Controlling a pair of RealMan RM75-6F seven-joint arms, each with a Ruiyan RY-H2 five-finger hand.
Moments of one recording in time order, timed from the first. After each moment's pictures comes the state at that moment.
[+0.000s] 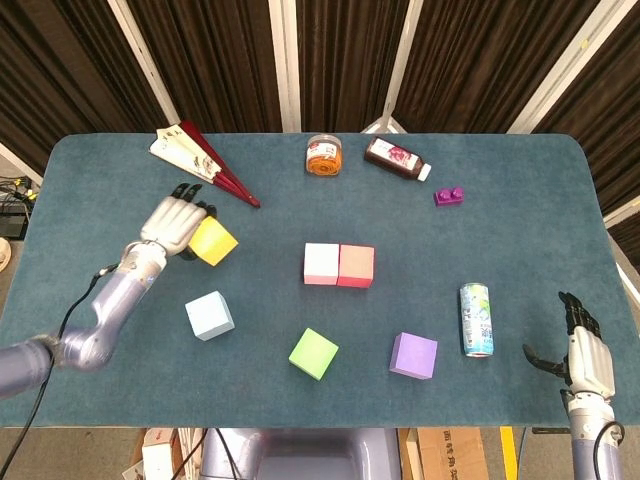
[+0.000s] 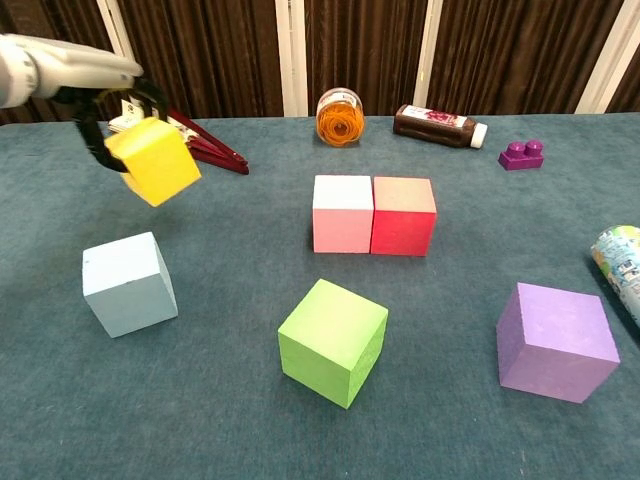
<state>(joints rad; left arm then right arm) -0.98 -1.24 -0.10 -1.51 0.76 0.84 0.52 0.10 -1.23 0.18 -1.72 -1.07 1.29 0.08</state>
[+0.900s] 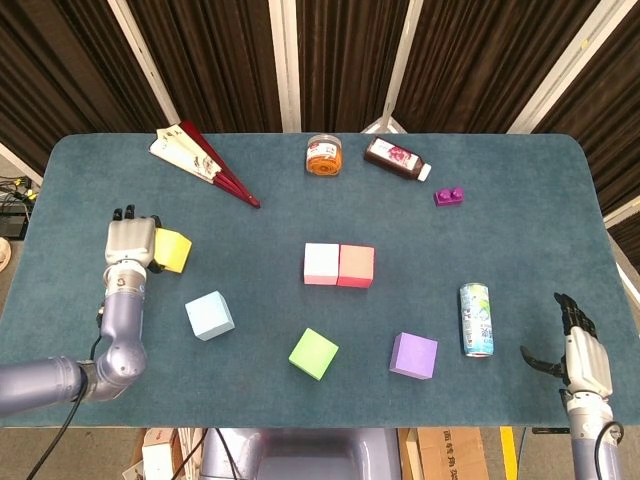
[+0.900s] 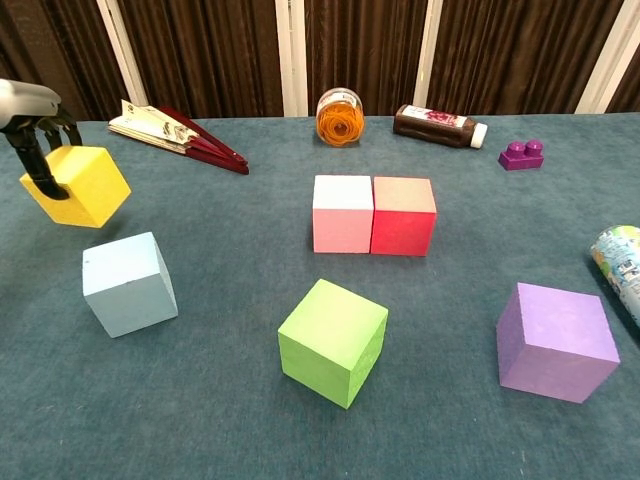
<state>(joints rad) -0.99 -1.38 -0.20 -1.57 0.13 1.20 0.90 0.10 -1.23 0.18 -1.71 -1.06 1.26 0.09</state>
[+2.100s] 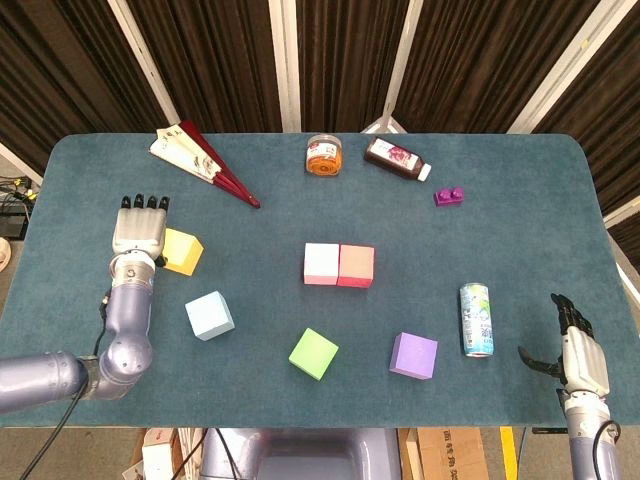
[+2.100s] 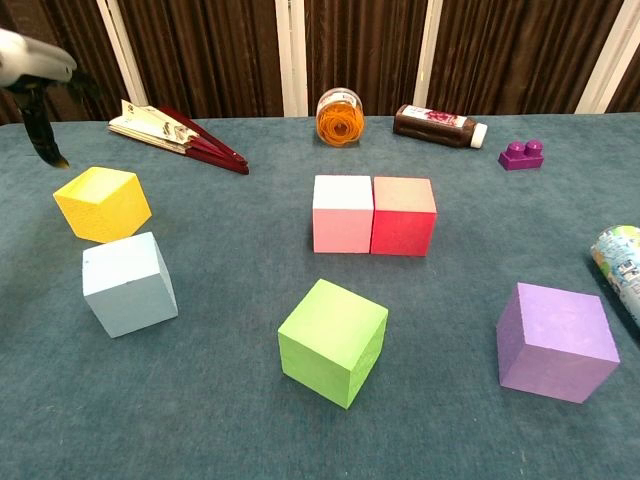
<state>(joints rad) -1.03 -1.27 -0.26 -1.72 0.11 1.21 1.10 0.11 -1.23 0.18 -1.71 -1.05 1.25 0.07</state>
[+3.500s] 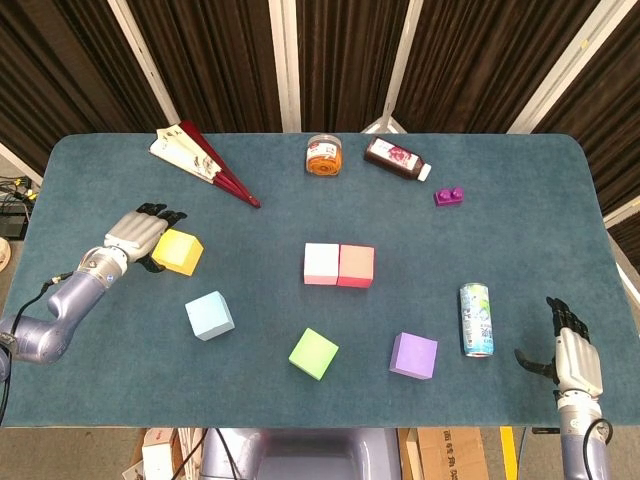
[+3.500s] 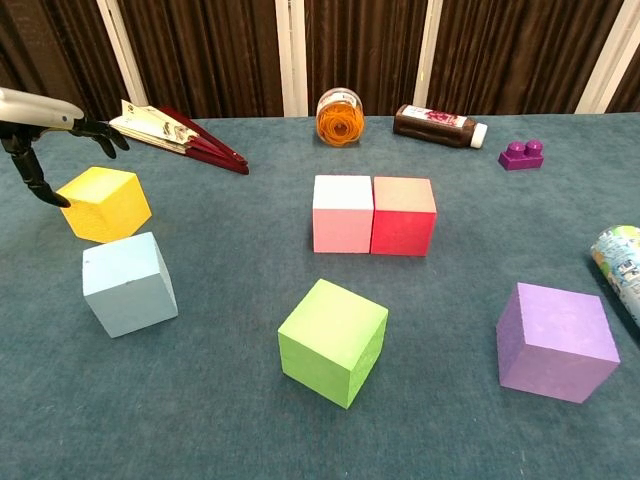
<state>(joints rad) -0.84 -1.25 -0.17 -1.22 1.15 0.47 0.08 0.13 -1.27 0.18 -1.72 -0.98 1.26 -0.05</state>
